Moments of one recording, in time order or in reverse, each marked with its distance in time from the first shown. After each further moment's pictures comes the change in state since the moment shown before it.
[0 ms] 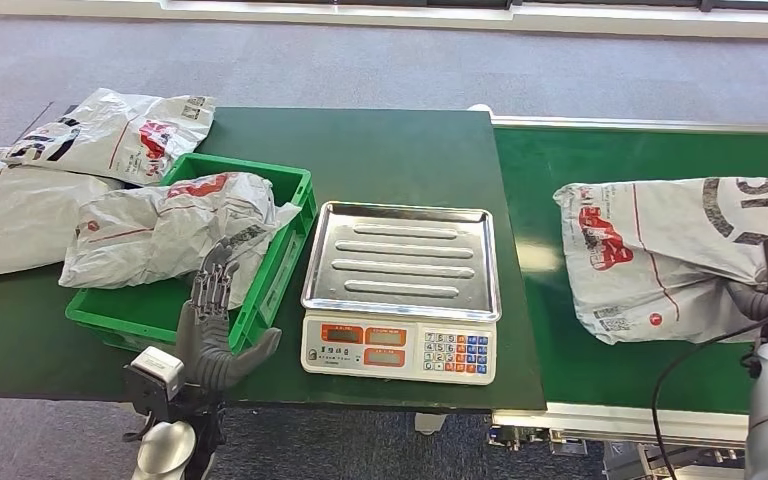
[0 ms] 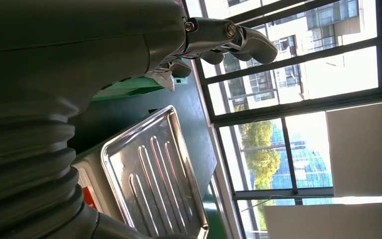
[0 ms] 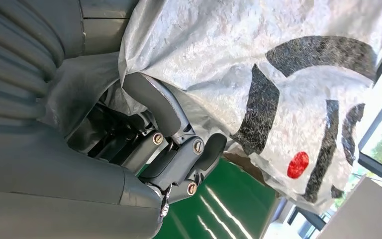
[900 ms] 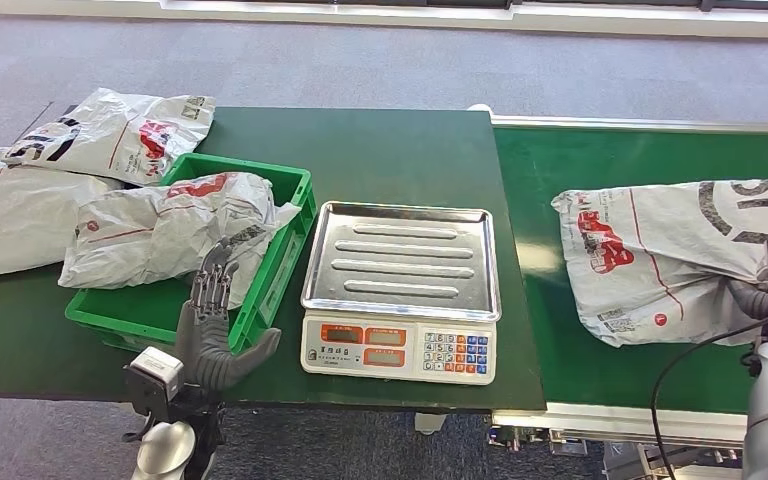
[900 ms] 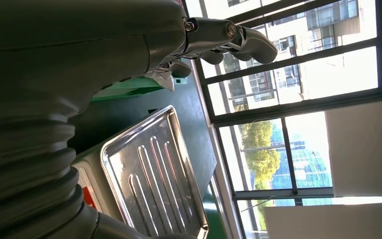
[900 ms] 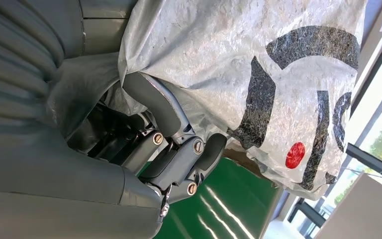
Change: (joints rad) left arm 0.001 0.000 0.000 -0.002 0.000 0.000 0.000; right arm 0.001 0.008 -0.017 -0.015 0.000 0.000 0.000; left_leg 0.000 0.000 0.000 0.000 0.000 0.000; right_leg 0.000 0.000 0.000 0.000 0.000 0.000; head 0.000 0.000
